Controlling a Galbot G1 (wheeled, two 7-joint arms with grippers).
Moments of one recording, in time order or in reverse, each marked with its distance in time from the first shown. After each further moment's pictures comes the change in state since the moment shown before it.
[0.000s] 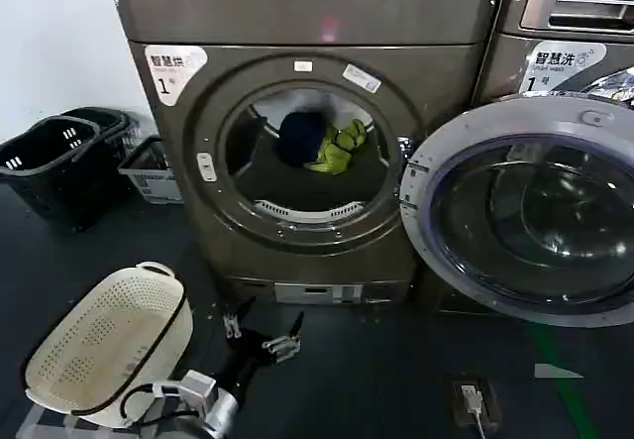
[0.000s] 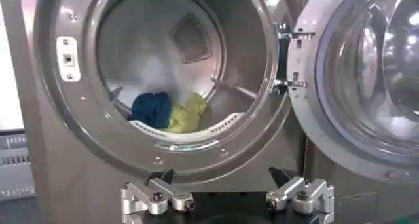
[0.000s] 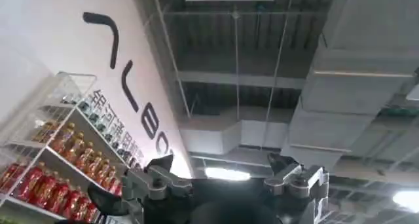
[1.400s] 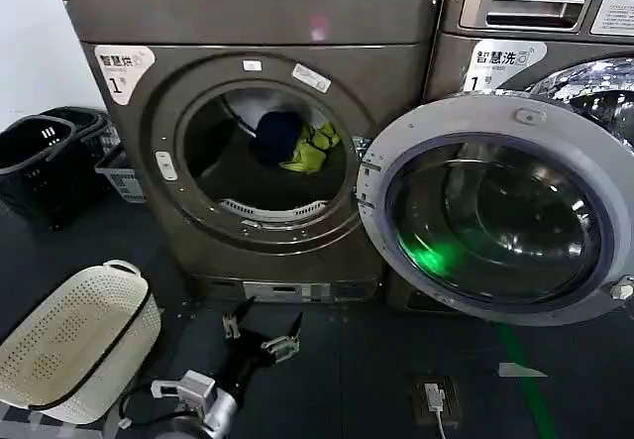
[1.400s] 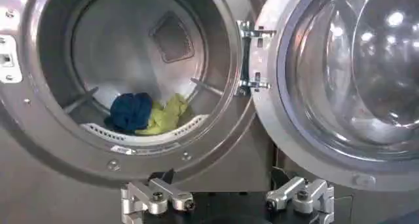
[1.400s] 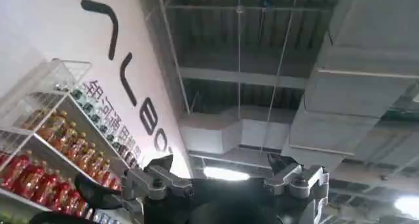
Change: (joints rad) left arm -0.003 0.016 -0.005 -0.007 0.035 -0.009 -0.057; right arm -0.027 -0.003 0.017 -0.002 -0.003 0.033 -0.015
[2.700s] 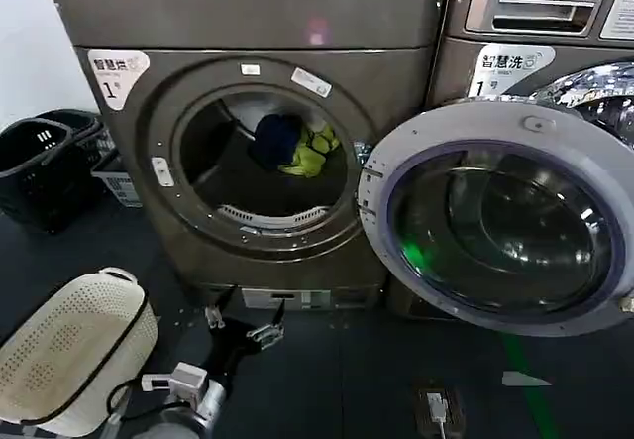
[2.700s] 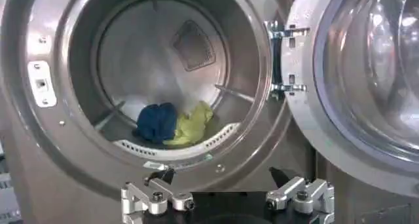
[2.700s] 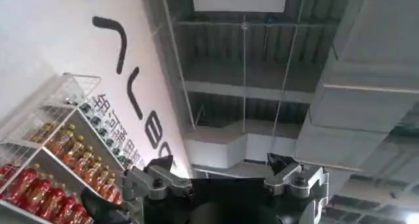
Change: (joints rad) left arm -0.040 -0.003 -0.030 -0.007 0.017 0.034 -0.013; right arm 0.009 0.002 -0.028 0.005 0.014 0.048 -0.011
